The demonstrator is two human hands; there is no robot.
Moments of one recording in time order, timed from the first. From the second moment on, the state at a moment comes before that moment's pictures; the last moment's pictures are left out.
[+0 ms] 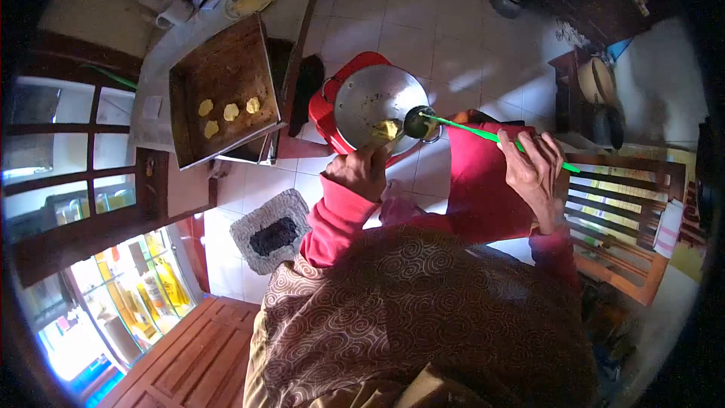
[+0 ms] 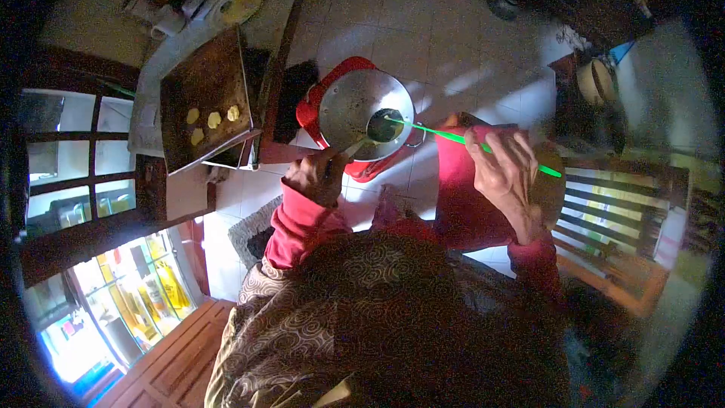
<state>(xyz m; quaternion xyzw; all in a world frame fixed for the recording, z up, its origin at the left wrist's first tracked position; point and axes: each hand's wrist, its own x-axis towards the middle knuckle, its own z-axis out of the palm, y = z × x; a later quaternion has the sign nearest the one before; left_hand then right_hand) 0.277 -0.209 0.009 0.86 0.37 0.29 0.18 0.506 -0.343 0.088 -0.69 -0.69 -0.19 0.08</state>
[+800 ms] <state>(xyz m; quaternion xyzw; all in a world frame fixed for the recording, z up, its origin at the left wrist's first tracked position) 0.285 -0.210 -0.043 0.85 0.39 0.36 0.07 0.493 -0.335 0.011 -0.77 -0.48 0.18 0.38</state>
